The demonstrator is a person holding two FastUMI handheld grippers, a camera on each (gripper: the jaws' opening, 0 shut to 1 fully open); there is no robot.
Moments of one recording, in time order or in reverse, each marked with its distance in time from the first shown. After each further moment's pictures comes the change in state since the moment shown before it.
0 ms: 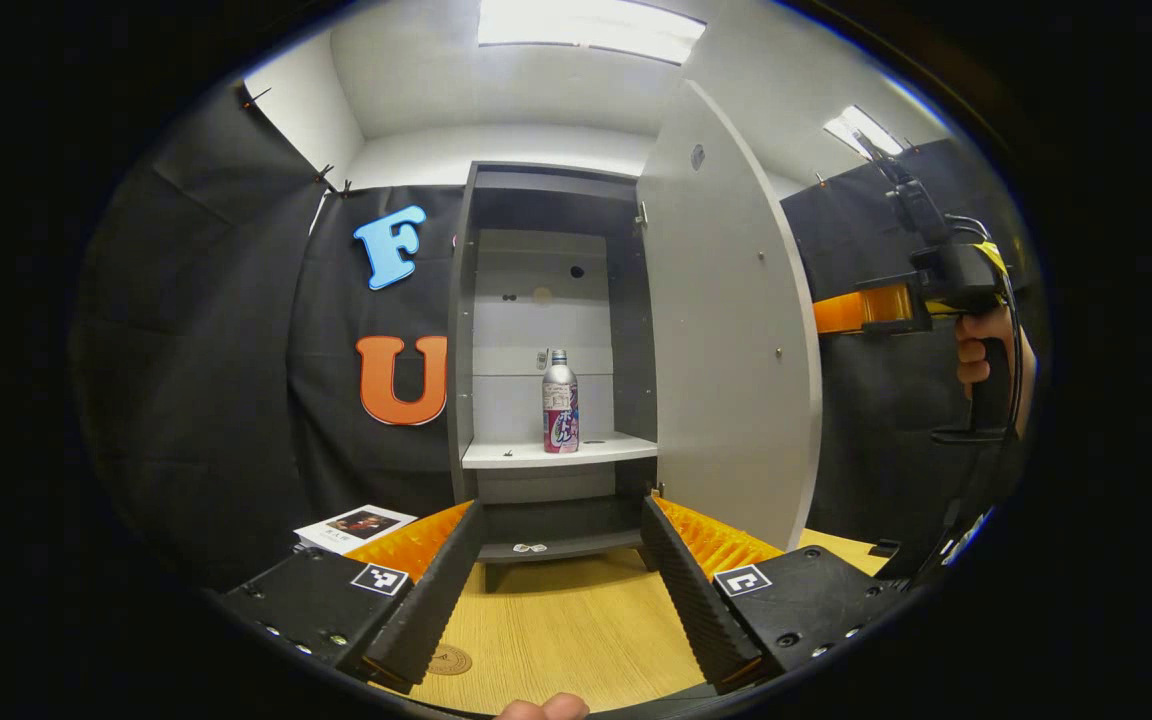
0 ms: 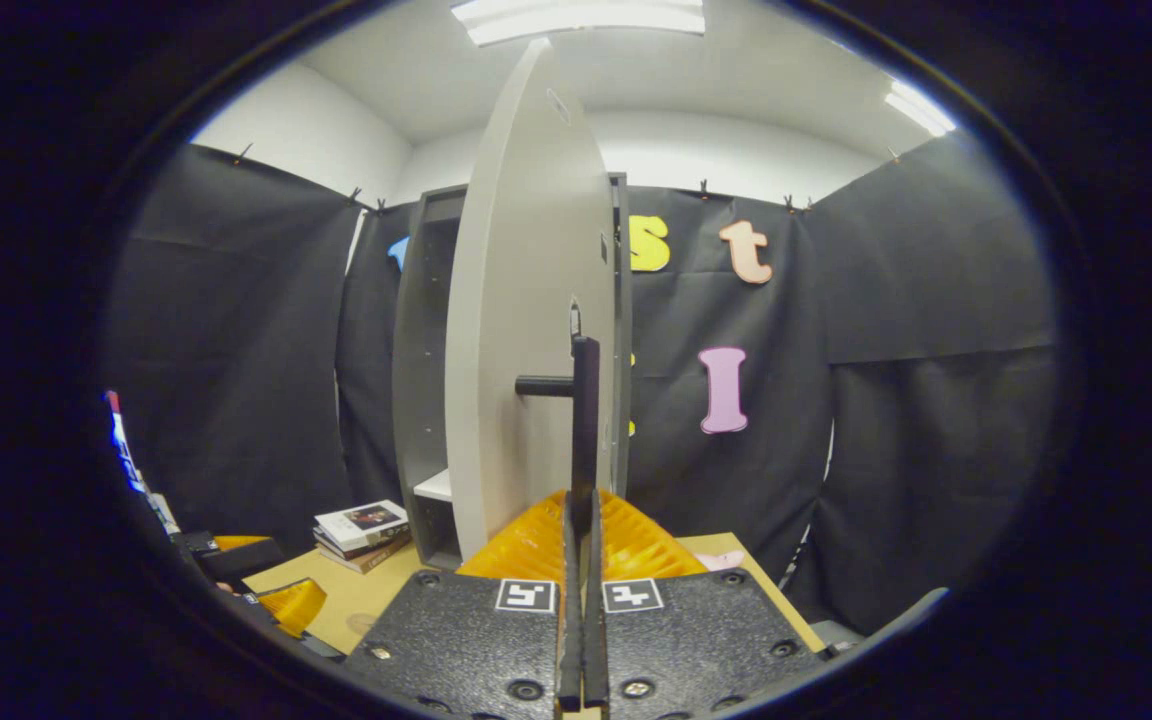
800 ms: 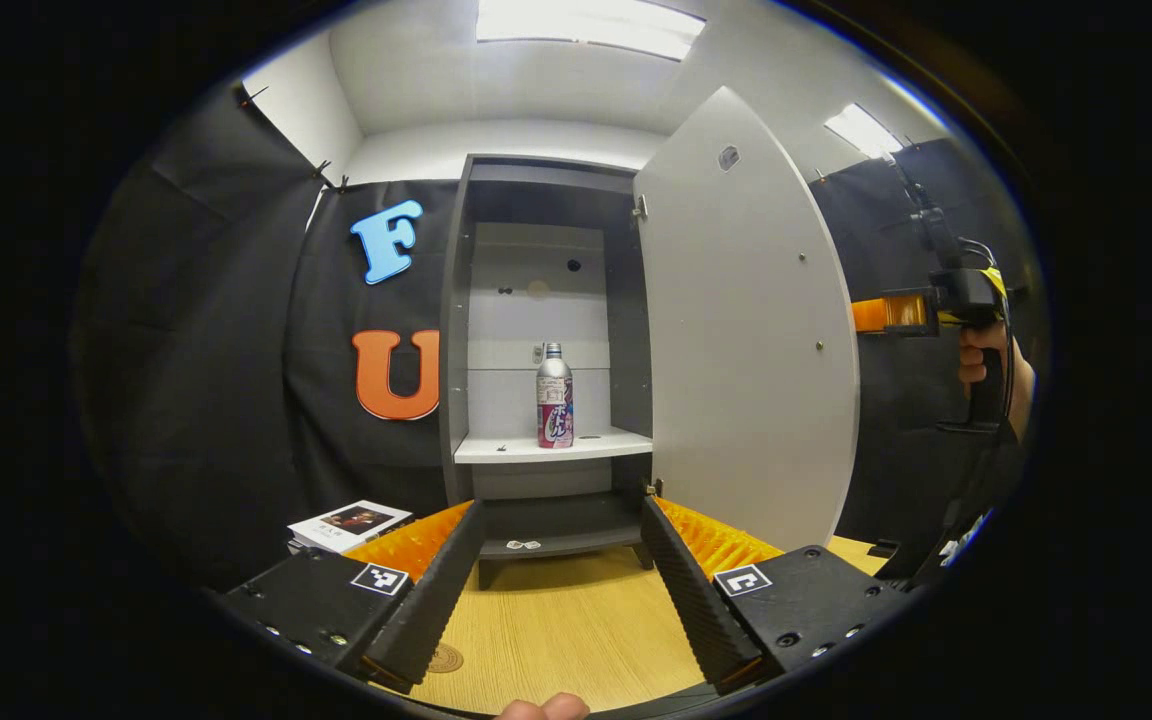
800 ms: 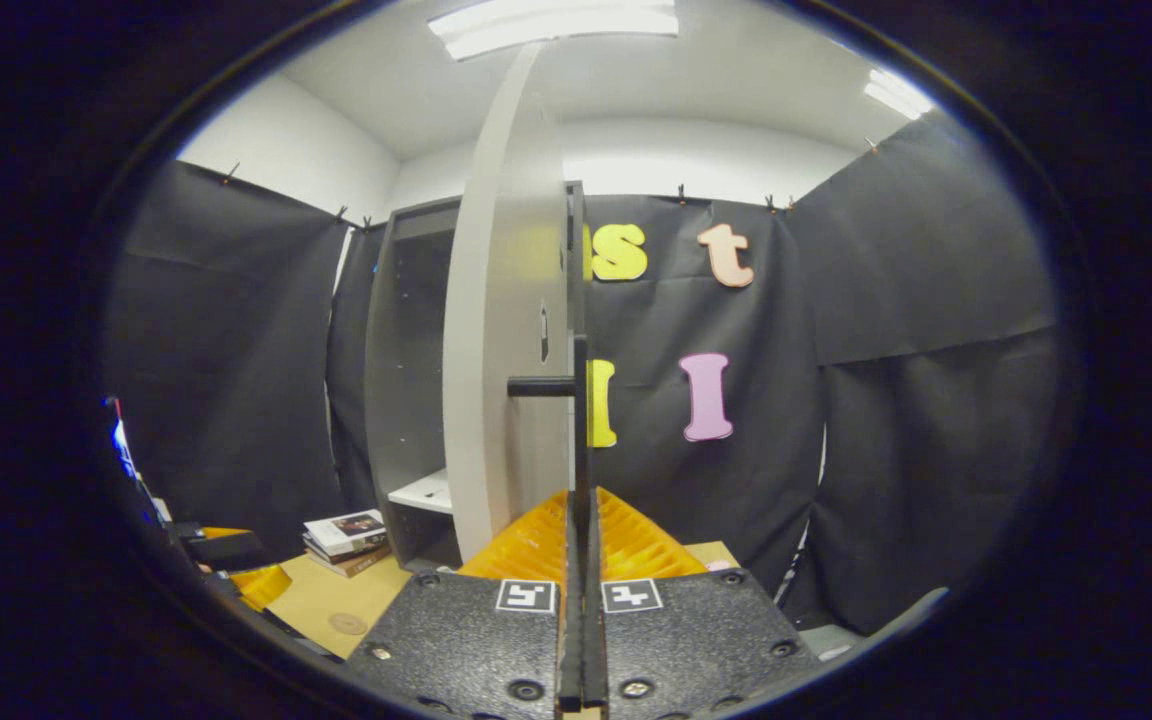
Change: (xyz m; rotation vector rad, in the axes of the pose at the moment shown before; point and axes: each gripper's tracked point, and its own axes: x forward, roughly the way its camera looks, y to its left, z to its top) left arm 0.007 -0.011 -0.005 0.000 0.007 -0.009; right arm 0.003 -0.053 -0.002 0.025 -0.018 -0.003
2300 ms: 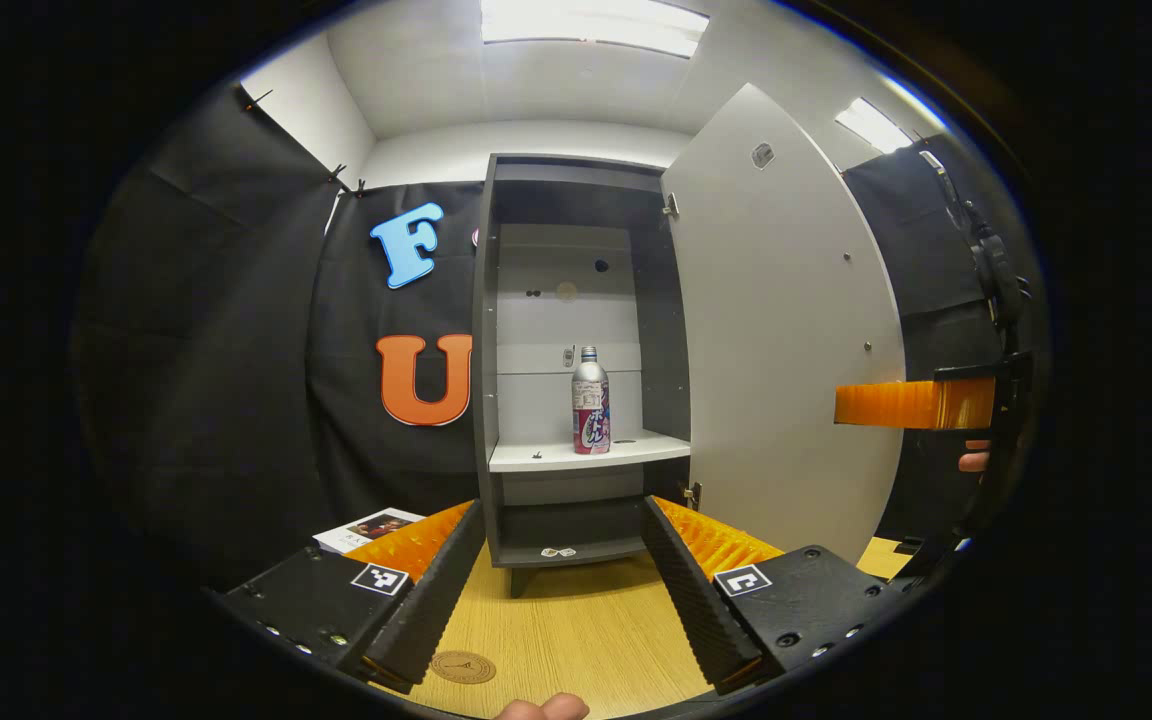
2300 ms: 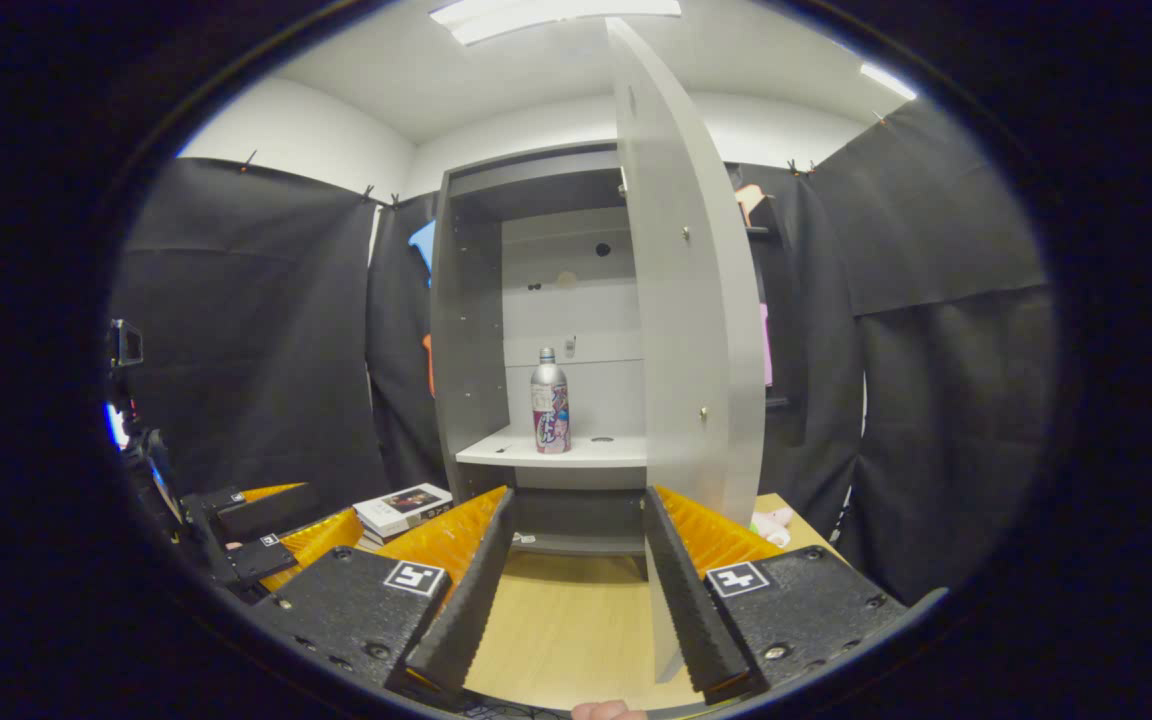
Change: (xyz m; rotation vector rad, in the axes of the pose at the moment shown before) left arm 0.018 0.038 0.007 0.020 -0.005 0.059; right arm -0.012 0.107 -0.081 0.068 0.072 0.077
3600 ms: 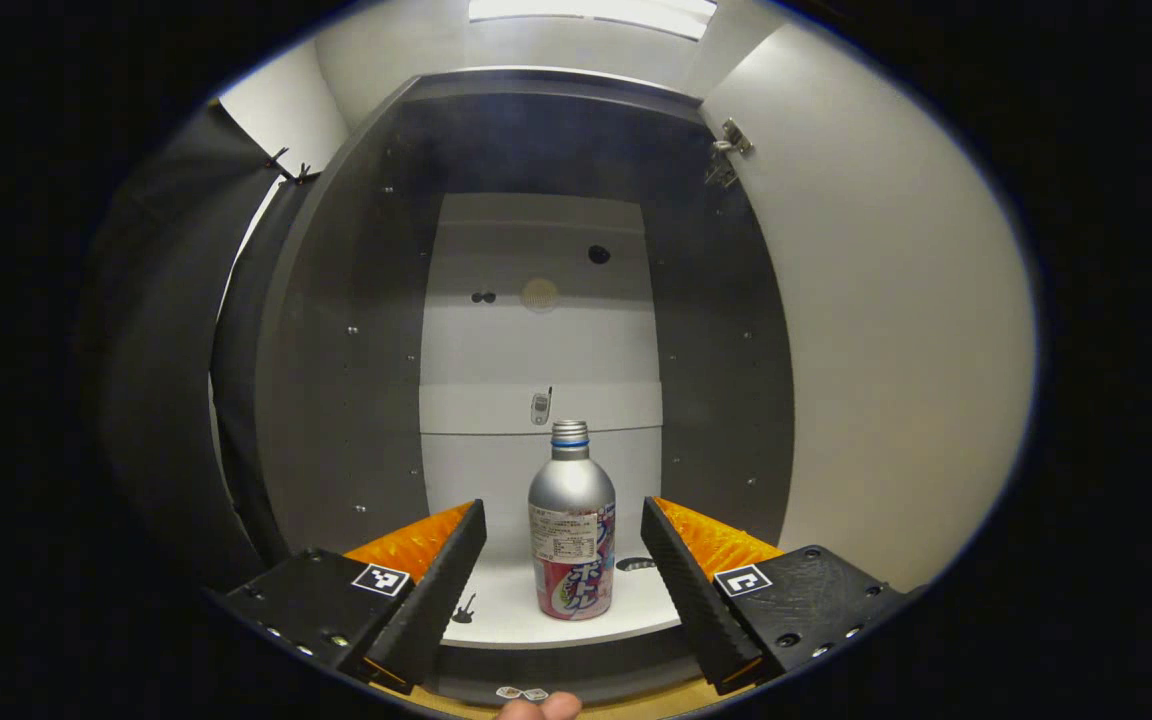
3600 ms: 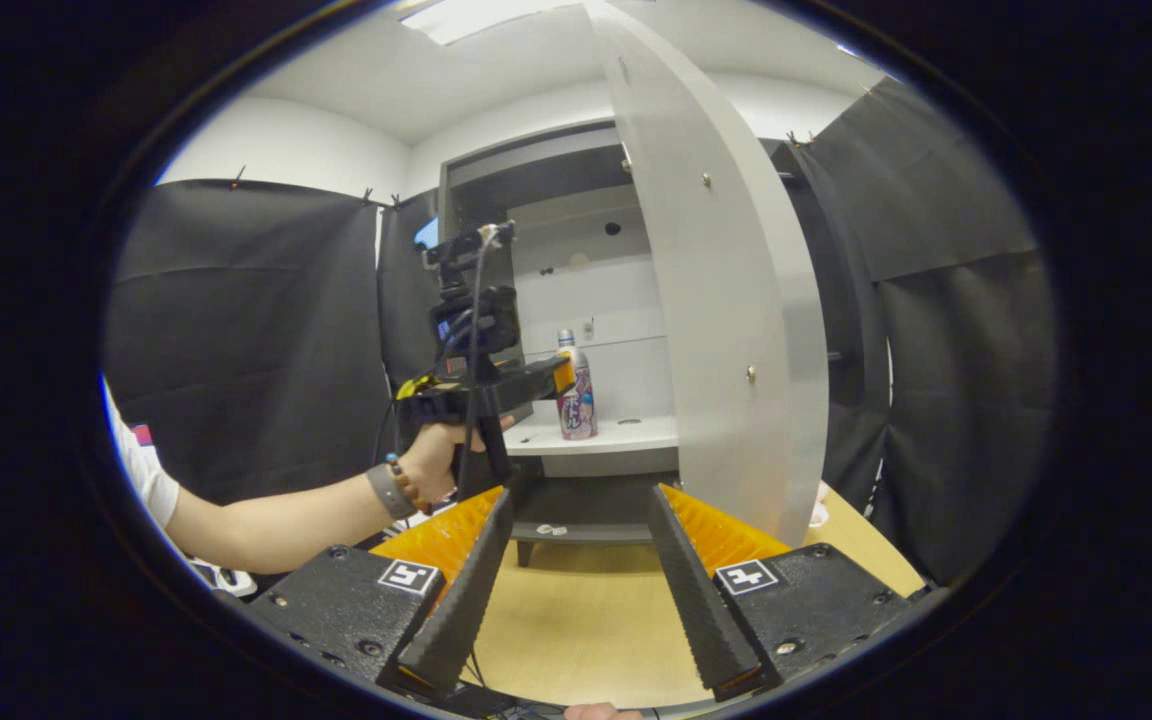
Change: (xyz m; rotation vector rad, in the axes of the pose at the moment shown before) left arm 0.320 -0.020 0.048 0.002 -0.023 0.002; right arm 0.013 0.019 -0.017 0.052 0.047 0.050
